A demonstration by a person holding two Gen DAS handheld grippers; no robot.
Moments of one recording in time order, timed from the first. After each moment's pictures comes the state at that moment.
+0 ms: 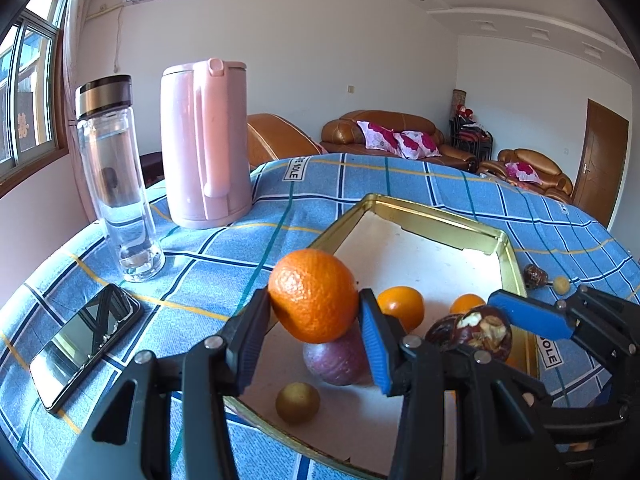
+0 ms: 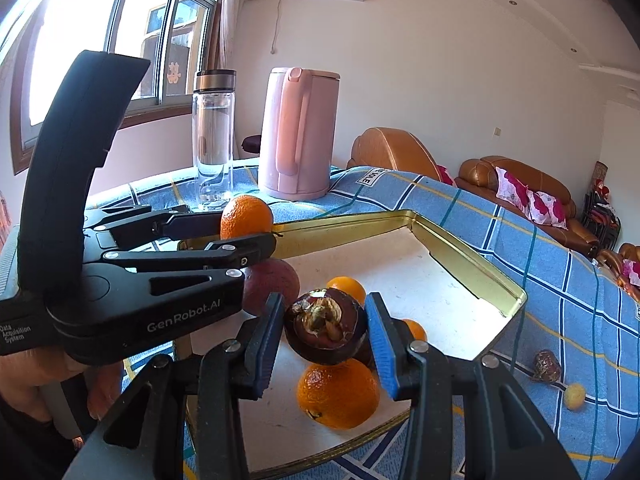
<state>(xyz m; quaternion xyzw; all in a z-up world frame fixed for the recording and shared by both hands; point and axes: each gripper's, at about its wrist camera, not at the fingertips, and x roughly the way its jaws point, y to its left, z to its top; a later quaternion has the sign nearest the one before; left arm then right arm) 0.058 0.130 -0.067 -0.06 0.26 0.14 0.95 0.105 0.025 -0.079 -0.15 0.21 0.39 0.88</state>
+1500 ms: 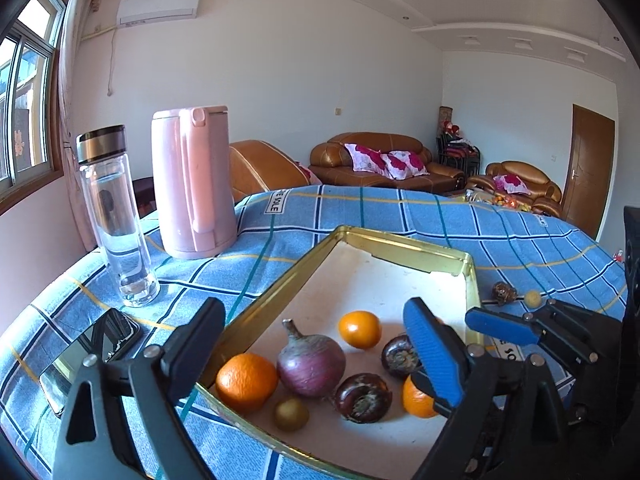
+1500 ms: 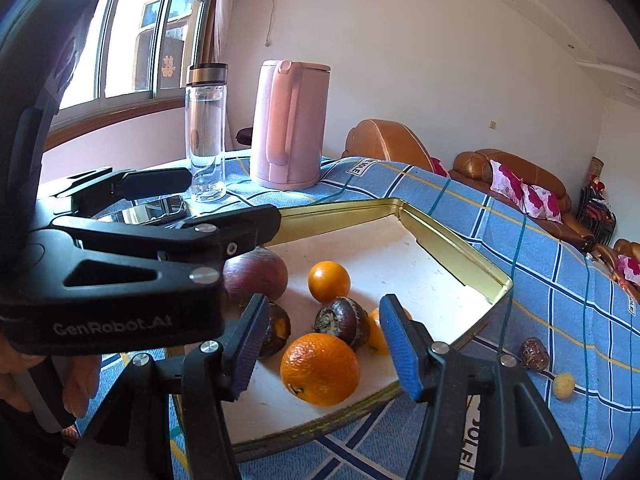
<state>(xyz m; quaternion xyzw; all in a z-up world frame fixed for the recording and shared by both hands) 0.041 0.100 -0.037 -0.04 0.22 0.12 0.97 0.108 0.002 -0.076 -0.16 0.22 0.37 0.89</state>
